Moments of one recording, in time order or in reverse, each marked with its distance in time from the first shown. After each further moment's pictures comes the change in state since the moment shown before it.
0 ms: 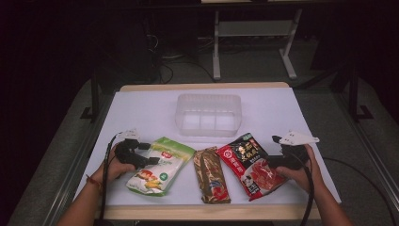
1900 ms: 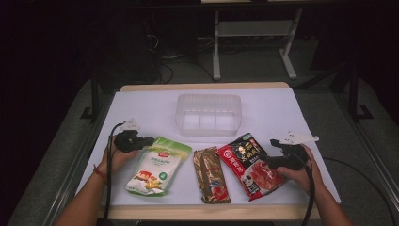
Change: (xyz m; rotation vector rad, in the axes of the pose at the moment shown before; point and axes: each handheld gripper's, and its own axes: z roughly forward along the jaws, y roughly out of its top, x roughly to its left) left arm 0.018 0.011 -0.016 -0.052 0.208 0.013; right arm -0.005 -0.007 0.005 0.034 0.066 0.057
